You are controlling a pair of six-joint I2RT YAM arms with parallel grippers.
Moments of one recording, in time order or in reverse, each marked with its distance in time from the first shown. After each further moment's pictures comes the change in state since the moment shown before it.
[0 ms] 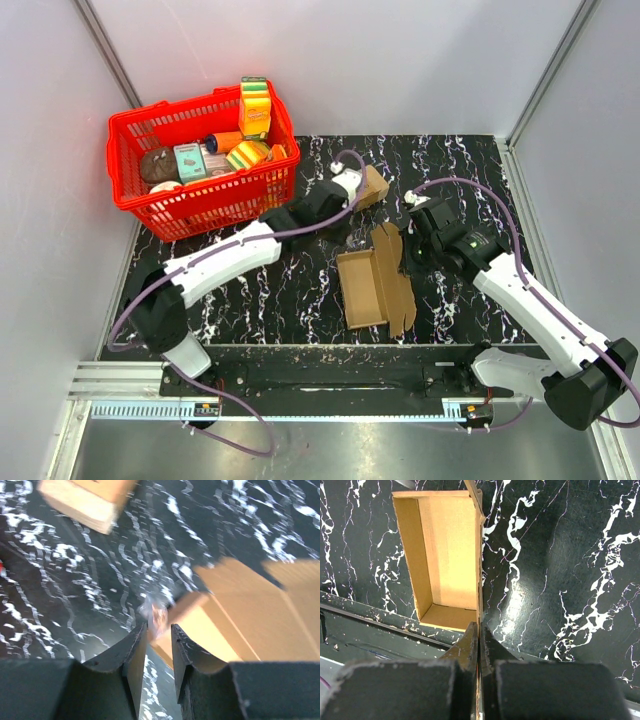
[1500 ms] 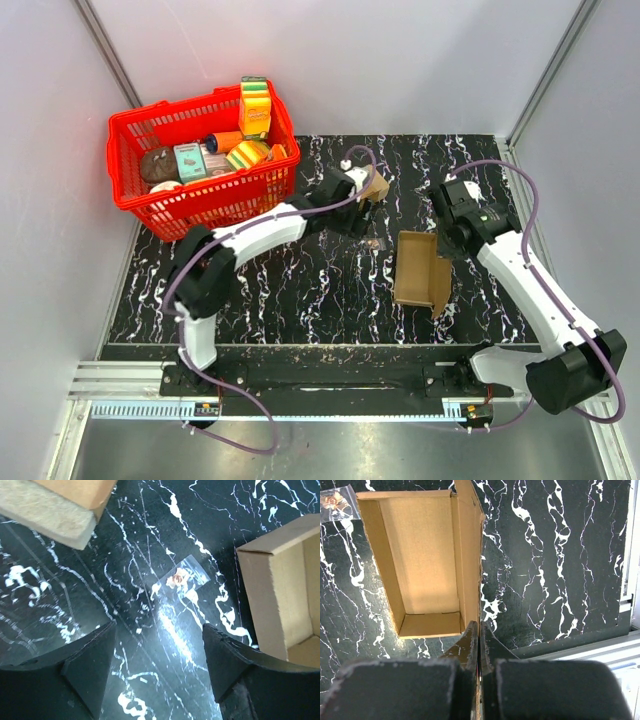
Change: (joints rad) left arm 0.061 0.228 0.083 0.105 0.184 -0.011; right arm -0.198 0.099 0.115 -0.178 0.368 -0.011
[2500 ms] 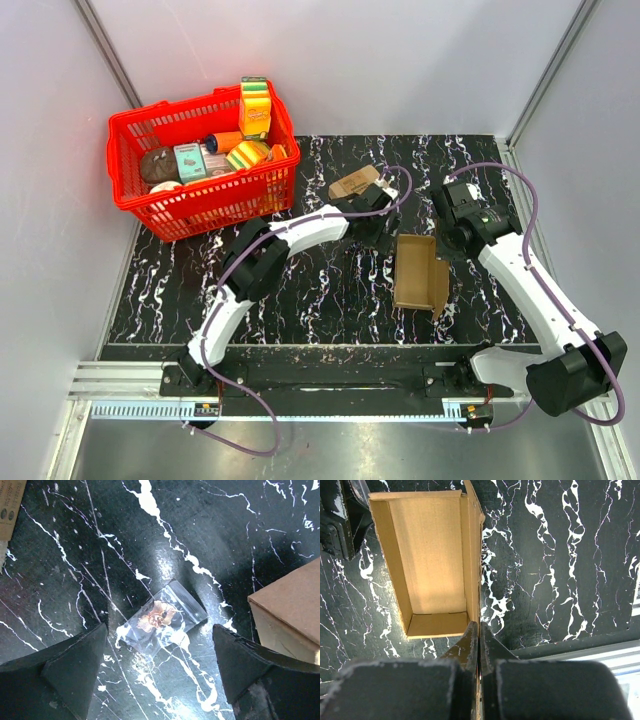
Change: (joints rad) left arm -0.088 0.417 0.373 -0.165 -0.048 -0.004; right arm -0.018 -0.010 -0.017 0.013 -0.058 -0.019
